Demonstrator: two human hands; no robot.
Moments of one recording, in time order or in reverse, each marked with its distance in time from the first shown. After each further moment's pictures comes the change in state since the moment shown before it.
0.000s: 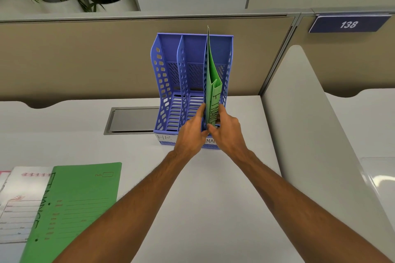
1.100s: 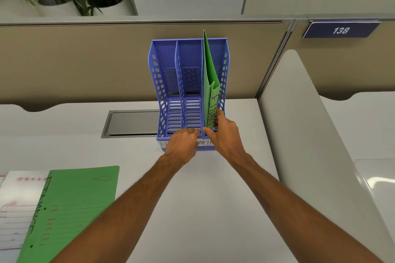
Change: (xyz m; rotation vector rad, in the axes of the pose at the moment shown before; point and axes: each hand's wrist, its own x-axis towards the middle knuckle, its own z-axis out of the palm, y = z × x) left_hand -0.015 -0.017 -0.014 0.640 -0.123 0.205; right_hand 0.003 0.007 0.006 -0.062 -0.001 0.043
